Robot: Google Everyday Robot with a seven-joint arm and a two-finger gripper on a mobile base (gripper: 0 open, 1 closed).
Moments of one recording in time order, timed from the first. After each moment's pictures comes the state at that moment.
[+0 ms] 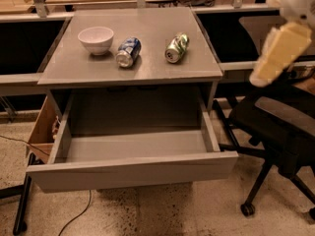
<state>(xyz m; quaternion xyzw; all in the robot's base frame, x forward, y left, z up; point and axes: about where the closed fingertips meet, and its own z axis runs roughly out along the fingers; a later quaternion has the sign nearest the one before) 0.502 -0.205 1.035 -0.57 0.78 -0.08 0.25</state>
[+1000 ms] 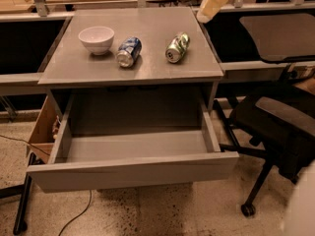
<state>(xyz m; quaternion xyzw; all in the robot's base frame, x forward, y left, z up) 0.653 -0.124 1.095 -0.60 0.70 -0.02 0.38</state>
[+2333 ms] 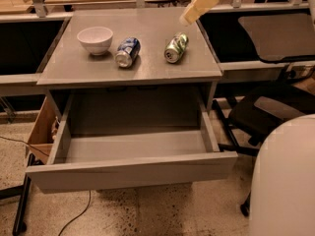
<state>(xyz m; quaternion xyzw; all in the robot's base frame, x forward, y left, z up) 0.730 -0.105 1.053 -0.54 0.71 0.07 0.44</state>
